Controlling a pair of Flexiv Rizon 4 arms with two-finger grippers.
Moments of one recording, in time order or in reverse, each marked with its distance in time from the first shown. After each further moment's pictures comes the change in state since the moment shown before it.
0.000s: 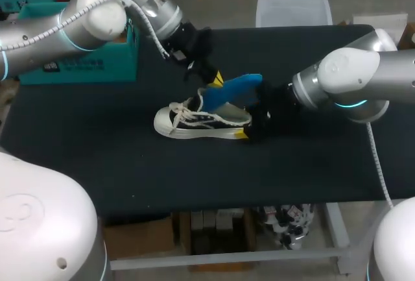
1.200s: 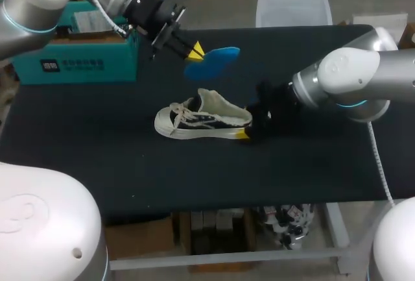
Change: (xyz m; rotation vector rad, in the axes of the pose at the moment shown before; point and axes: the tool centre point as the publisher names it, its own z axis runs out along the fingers) left arm 0.043 -0.053 -0.111 0.272 -0.031 0.329; right arm -0.003 -0.001 -0.005 0.017 -0.010 -0.023
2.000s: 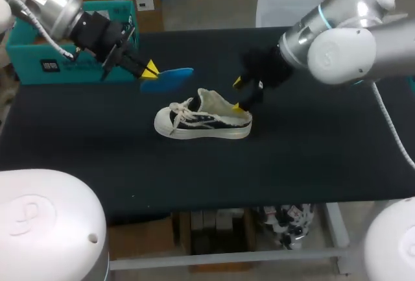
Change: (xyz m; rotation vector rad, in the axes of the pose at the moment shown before) left arm 0.090 0.021 -0.062 -0.070 -0.075 -0.023; right arm -0.009 0.088 -0.047 0.209 -0.119 -0.145
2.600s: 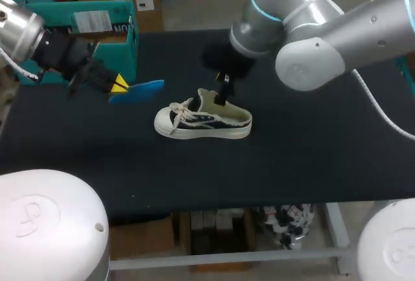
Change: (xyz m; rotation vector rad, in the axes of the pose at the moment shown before) left arm 0.056 0.020 -0.039 -0.067 -0.096 -0.080; right arm -0.006 0.035 0.022 0.326 -0.106 -0.009
